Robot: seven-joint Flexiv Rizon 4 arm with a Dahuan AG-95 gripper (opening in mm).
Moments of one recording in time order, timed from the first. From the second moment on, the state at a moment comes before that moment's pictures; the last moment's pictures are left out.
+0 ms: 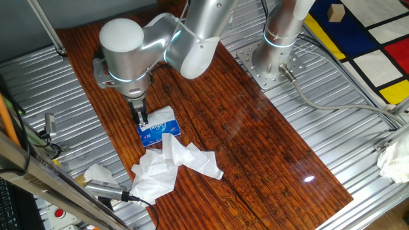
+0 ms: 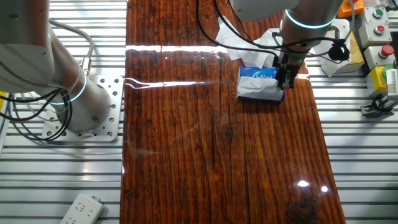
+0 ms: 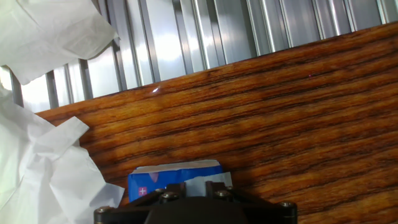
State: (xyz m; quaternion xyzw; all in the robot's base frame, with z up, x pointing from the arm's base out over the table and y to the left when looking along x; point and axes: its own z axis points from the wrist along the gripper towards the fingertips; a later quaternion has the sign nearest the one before) arm 0.600 0.050 0.064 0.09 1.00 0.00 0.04
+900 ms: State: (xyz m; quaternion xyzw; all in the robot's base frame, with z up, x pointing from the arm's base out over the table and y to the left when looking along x) arm 0.602 0.025 0.068 0.05 1.00 0.03 0.05
